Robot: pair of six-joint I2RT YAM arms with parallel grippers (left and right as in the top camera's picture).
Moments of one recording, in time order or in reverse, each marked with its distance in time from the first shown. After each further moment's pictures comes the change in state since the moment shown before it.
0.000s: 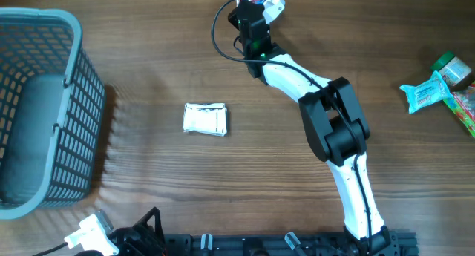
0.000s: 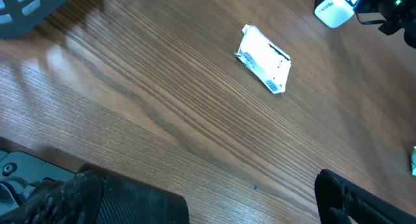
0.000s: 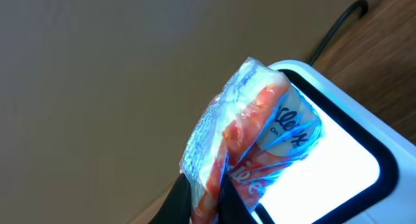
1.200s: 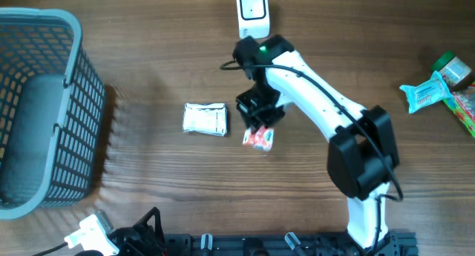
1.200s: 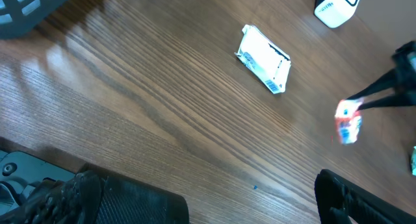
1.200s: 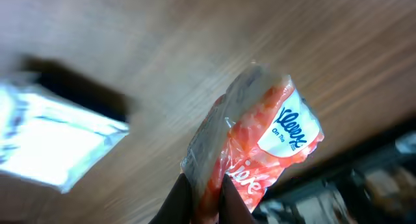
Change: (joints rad) left arm 0.000 0.000 0.000 0.000 0.000 0.000; right arm 0.100 -0.347 0.015 -1.764 -0.630 0.386
